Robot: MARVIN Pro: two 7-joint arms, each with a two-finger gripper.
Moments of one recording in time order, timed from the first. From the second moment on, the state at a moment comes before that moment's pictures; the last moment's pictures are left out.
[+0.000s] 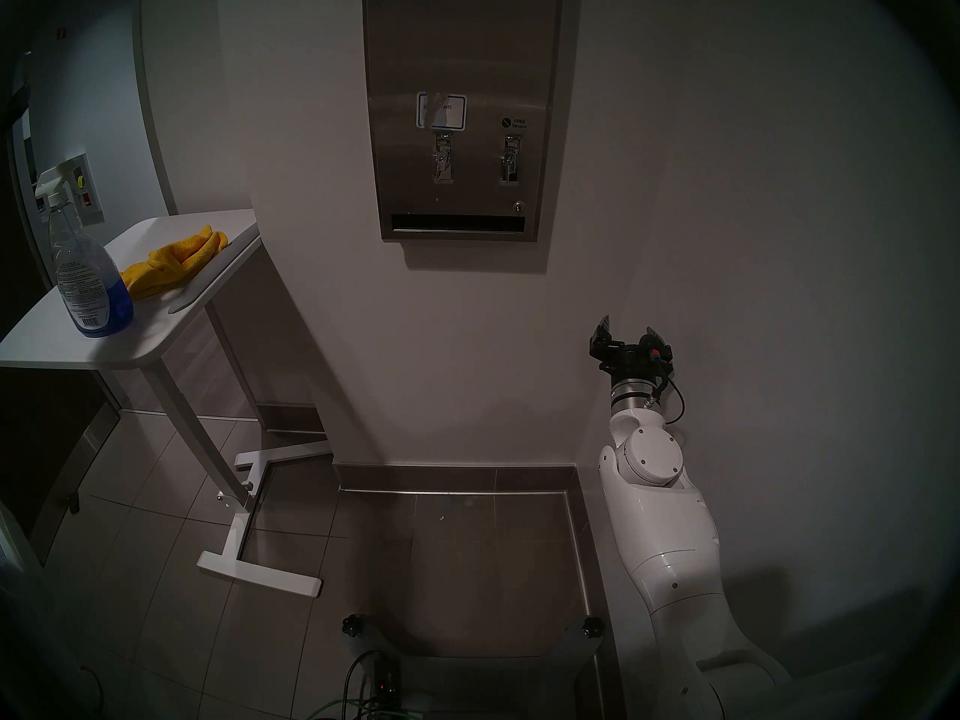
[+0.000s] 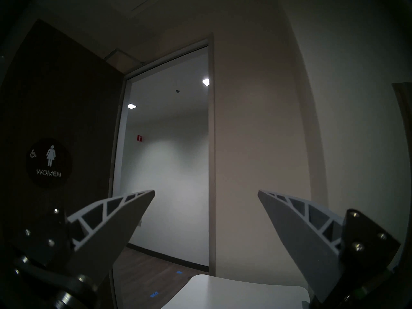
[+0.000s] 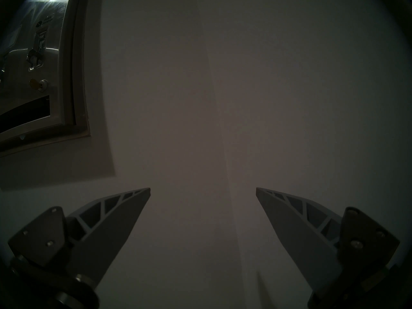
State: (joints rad) left arm 1.17 -0.59 -2.32 -1.59 -0.66 0.56 -0.11; right arm -1.43 -1.57 1.59 -1.38 0.14 -0.24 -0.16
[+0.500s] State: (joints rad) left arm 1.10 -0.47 -2.26 -1.25 -0.64 0.59 -0.06; right arm -1.43 -1.57 1.59 -1.38 0.14 -0.24 -0.16
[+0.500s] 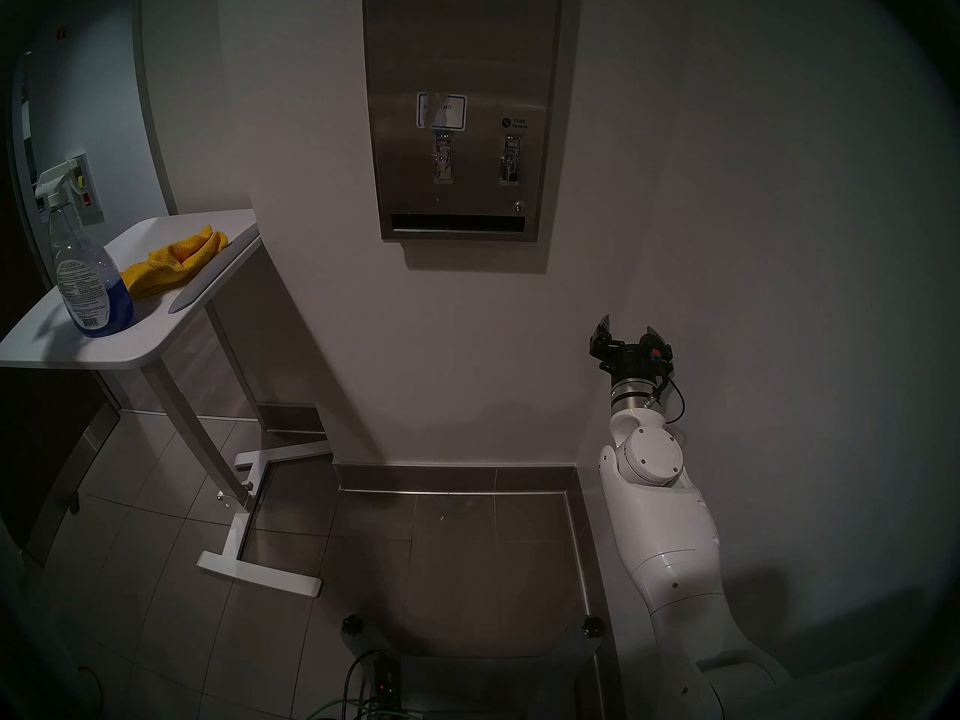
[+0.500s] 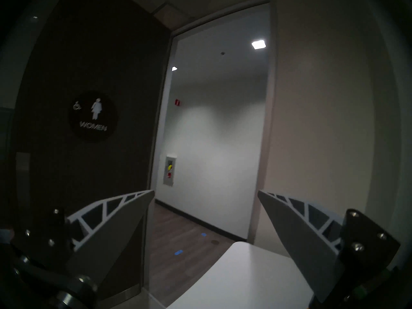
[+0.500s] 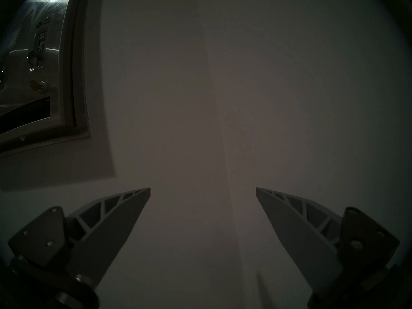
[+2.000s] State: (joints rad) left arm 1.06 -0.28 -1.92 -0.73 -0.71 0.45 -0.76; right arm -1.43 -1.57 1.59 -1.39 0.14 -0.24 -0.16
